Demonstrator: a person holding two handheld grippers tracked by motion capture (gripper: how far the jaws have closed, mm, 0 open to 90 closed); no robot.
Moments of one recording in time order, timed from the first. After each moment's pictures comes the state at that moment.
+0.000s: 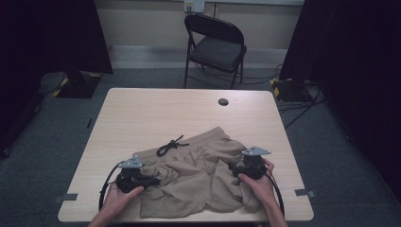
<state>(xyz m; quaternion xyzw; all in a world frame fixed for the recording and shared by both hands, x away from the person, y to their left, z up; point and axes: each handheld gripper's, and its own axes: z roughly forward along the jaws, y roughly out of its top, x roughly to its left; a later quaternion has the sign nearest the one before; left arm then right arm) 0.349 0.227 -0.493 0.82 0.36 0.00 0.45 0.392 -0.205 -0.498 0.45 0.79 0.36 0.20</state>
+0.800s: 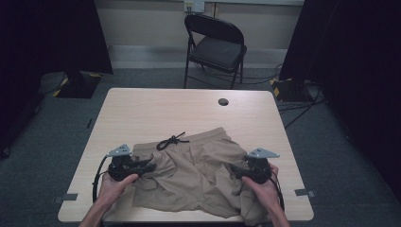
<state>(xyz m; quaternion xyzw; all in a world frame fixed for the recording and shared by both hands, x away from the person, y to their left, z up) 0.365 0.248 -0.462 0.78 0.37 0.04 0.50 0.371 -0.206 -0.460 0.45 0.77 0.40 0.19</state>
